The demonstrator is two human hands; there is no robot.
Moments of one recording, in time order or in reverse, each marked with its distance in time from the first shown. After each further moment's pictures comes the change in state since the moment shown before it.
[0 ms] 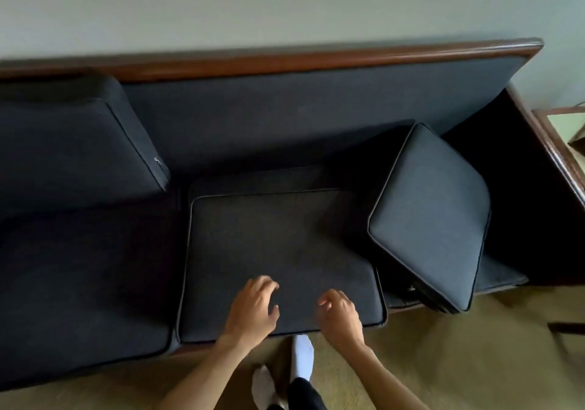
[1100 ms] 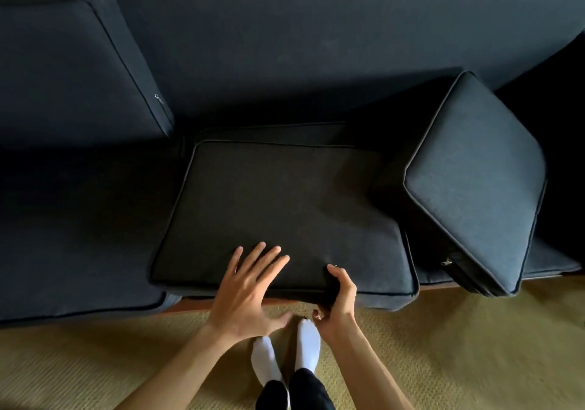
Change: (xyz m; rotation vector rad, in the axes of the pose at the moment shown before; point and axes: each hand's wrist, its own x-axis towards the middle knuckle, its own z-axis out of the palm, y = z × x) left_hand -0.036 -0.041 0.063 0.197 0.115 0.237; right_hand 0.006 0.025 0.071 1.352 -0.112 0.681
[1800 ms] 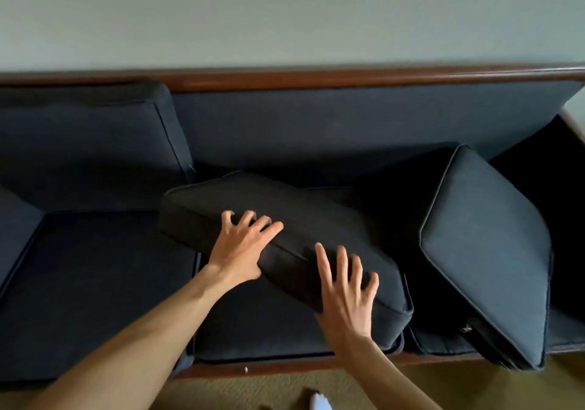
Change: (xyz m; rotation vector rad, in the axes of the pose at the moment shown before) left_hand 0.118 -0.045 -0.151 0.528 -0.007 -0.032; right_hand -0.061 -0.064 0.069 -1.784 0.282 -1.394
